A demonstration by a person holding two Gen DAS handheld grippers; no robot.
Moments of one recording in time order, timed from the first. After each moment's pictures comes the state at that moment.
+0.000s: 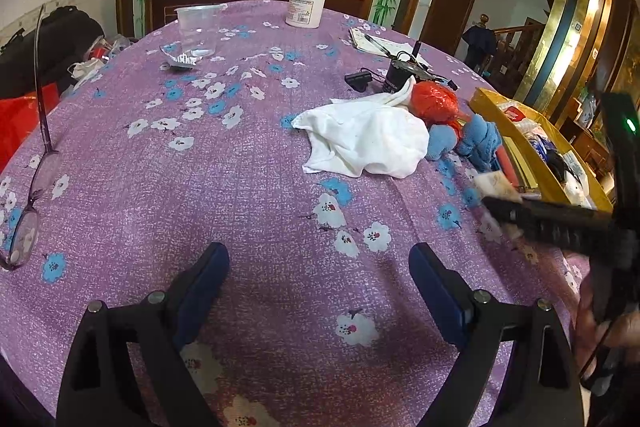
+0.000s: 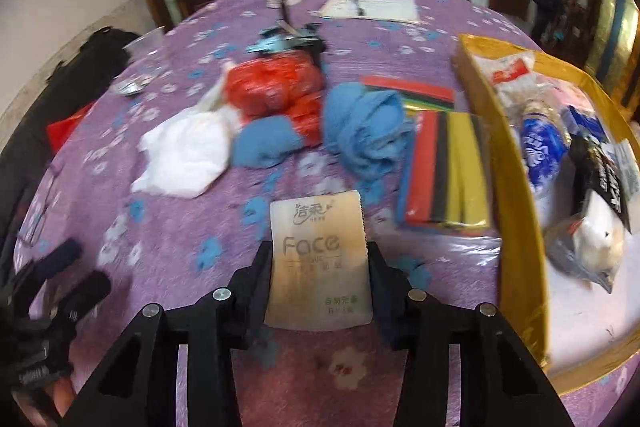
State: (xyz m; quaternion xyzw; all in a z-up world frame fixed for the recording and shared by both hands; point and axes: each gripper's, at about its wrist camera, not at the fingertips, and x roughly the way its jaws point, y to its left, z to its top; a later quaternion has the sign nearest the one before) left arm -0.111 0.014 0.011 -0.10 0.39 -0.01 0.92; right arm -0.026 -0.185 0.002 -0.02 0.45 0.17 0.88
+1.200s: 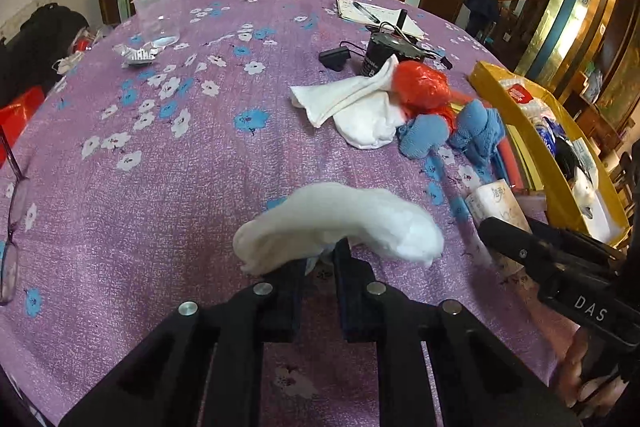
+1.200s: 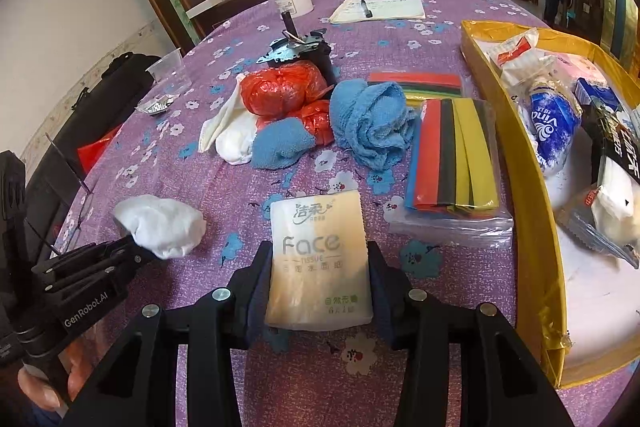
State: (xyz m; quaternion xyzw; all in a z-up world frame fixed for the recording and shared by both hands) left arm -0.069 -0.020 0.012 -0.08 0.45 -0.02 0.89; right arm -0.030 -0.204 0.000 0.06 0.44 0.21 0.87
